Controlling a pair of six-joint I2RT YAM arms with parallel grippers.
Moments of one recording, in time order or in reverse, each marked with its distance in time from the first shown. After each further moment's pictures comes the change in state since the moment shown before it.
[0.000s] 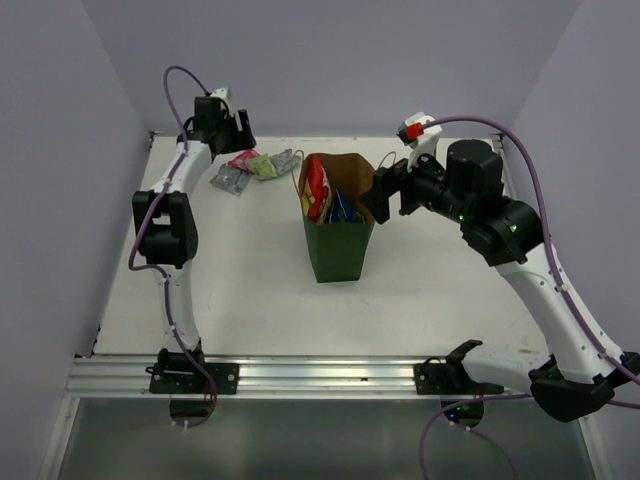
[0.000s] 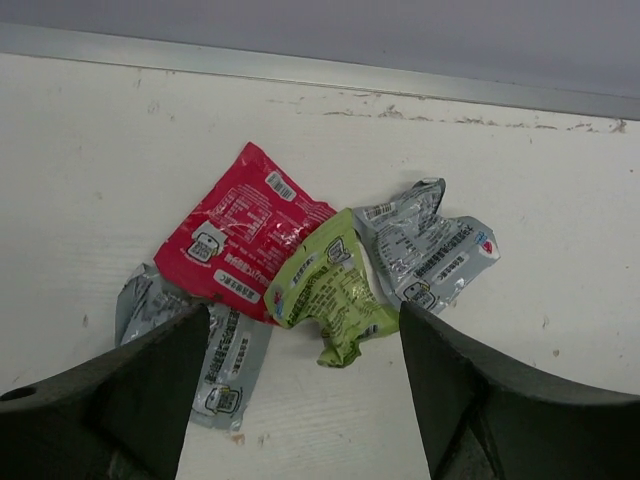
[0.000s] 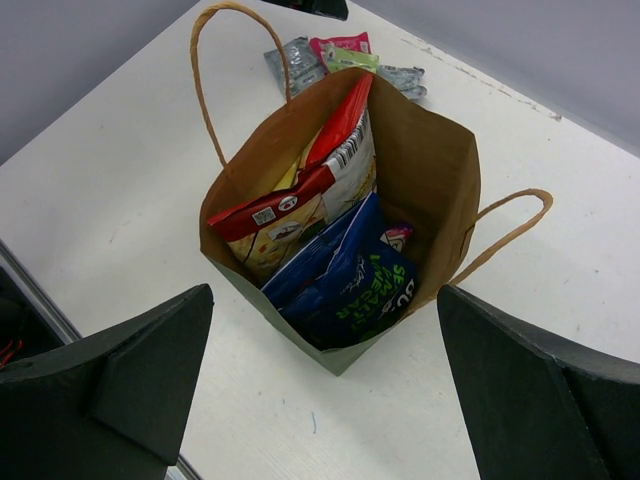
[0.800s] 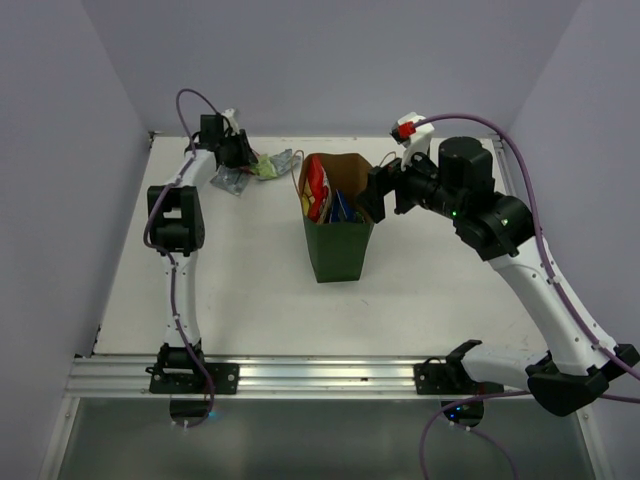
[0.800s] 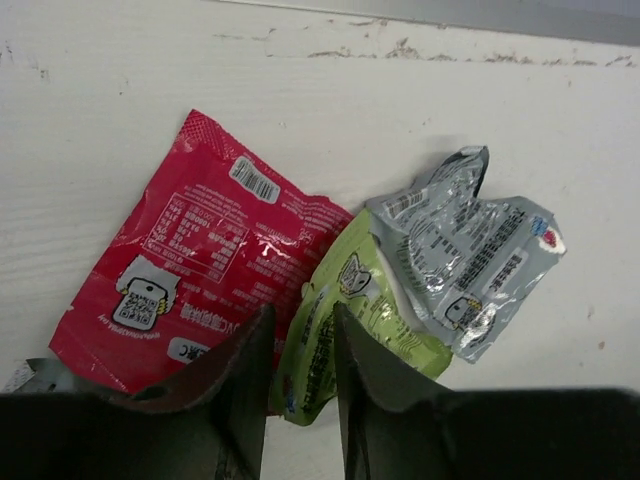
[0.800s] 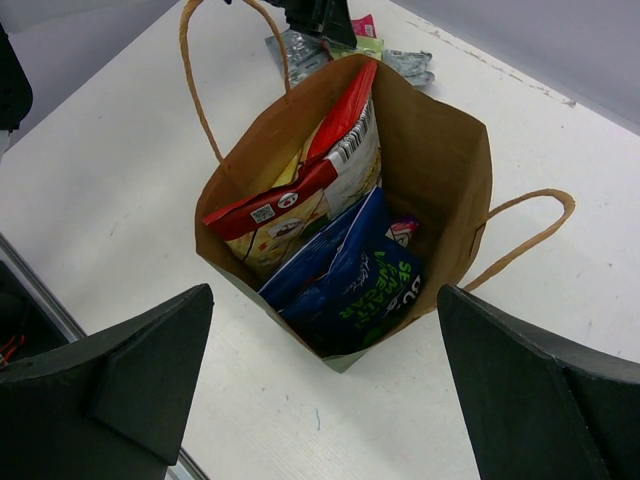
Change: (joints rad) left arm 0.044 0.273 0.135 0.034 0.232 0.002; right arm 0.000 0.034 0.000 -0.001 -0.008 0.008
